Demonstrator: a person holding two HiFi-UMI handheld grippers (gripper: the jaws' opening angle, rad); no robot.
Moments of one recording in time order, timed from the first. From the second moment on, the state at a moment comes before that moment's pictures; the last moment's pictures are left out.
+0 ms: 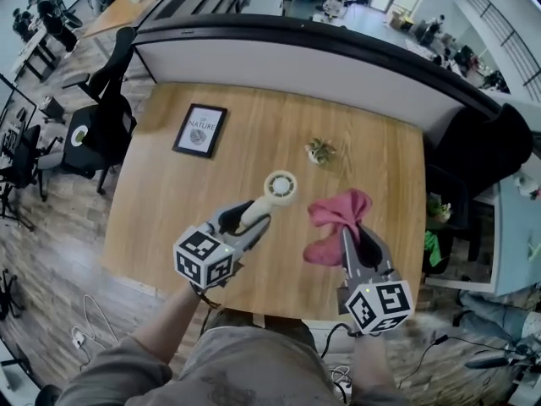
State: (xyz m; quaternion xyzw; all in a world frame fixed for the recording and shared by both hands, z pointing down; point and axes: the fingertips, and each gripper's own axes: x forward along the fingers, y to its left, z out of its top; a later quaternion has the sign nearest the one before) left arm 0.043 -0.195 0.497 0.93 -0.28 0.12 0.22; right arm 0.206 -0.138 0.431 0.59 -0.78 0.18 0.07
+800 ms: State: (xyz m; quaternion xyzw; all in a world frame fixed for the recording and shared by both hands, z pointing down) left arm -0.023 -0.155 0.349 0.94 -0.26 -0.09 0.20; right arm 0.127 -0.109 0.293 0.50 -0.86 0.07 -0.03
